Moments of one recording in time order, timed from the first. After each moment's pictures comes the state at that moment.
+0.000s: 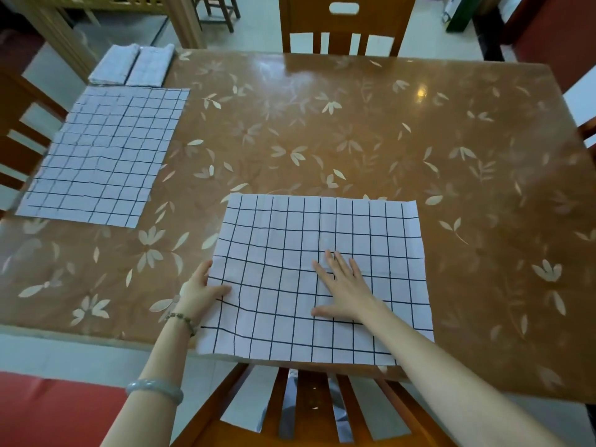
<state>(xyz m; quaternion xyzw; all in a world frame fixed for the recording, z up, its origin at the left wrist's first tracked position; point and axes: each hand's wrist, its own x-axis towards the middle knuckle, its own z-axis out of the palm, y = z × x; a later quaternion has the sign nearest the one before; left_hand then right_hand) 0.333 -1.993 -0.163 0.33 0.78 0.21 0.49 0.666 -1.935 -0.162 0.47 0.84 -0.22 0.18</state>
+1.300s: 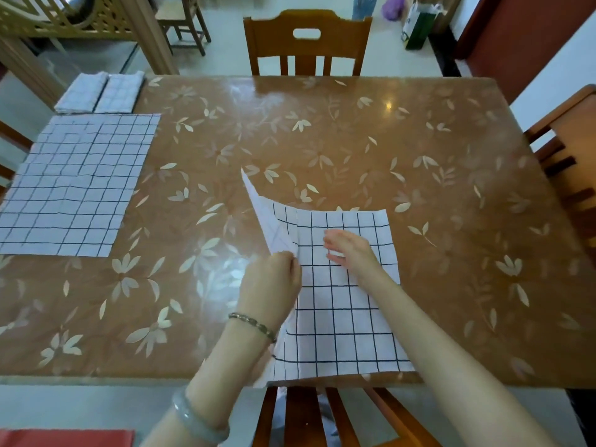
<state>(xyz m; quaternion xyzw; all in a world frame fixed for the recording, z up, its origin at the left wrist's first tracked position) 0.528 -1.949 0.005 0.68 0.70 0.11 0.18 0.689 -1.885 -0.072 0.60 0.34 -0.64 -0.35</state>
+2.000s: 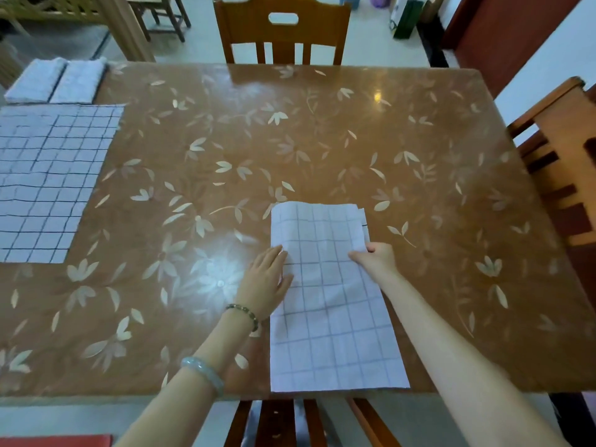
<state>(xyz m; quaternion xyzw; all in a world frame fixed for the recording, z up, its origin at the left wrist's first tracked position) 0.547 -1.914 -0.127 0.77 0.60 0.09 0.21 0.789 -1.864 -0.128 0.74 0.37 -0.50 -0.25</state>
